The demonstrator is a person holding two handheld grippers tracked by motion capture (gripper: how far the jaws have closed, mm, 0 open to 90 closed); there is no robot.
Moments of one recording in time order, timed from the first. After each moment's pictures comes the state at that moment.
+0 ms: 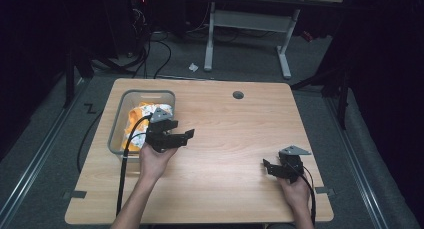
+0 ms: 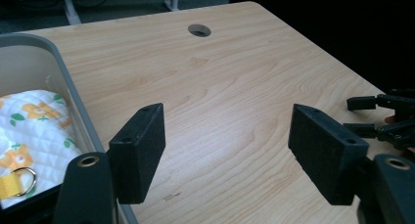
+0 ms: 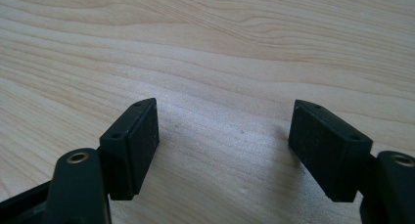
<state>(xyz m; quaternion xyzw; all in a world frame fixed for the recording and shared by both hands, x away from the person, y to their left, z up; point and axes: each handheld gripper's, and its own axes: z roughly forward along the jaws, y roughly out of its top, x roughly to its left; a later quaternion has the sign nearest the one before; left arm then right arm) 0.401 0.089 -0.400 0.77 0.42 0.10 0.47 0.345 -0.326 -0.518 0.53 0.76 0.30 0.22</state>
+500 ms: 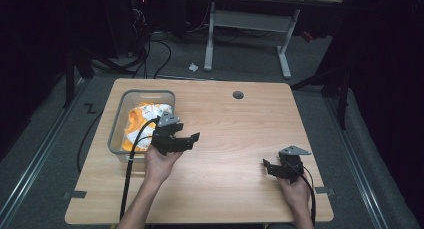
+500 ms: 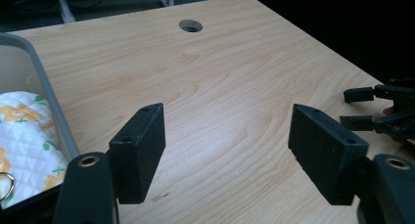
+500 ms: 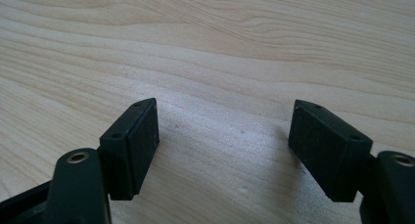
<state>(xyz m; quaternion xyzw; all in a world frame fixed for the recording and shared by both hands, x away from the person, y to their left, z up) 0.395 0.074 -0.405 0.78 0.40 0.11 0.47 0.345 -0.326 -0.518 0.54 0.76 0.30 0.22</state>
